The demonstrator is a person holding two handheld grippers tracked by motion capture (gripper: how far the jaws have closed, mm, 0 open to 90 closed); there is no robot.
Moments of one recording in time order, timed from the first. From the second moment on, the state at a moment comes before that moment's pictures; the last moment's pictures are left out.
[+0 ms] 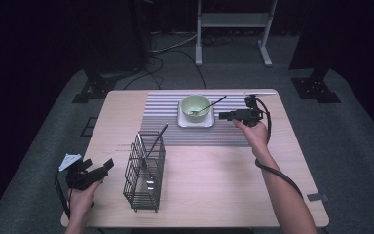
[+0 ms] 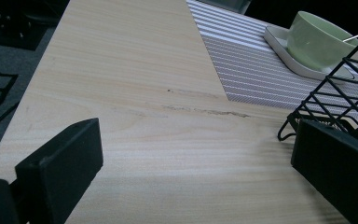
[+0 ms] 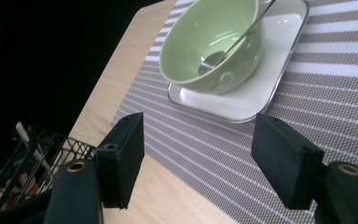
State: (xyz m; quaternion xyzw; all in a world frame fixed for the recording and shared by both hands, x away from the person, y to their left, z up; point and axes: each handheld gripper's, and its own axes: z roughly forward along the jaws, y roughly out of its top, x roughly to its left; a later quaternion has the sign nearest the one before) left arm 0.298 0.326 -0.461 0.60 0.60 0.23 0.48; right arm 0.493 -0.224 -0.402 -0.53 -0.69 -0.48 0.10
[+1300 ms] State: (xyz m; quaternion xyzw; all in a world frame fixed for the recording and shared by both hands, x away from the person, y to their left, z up) left arm 0.298 0.326 -0.462 0.60 0.60 0.23 0.48; right arm 0.444 -0.214 -0.412 -0.48 -0.73 -0.47 0.14
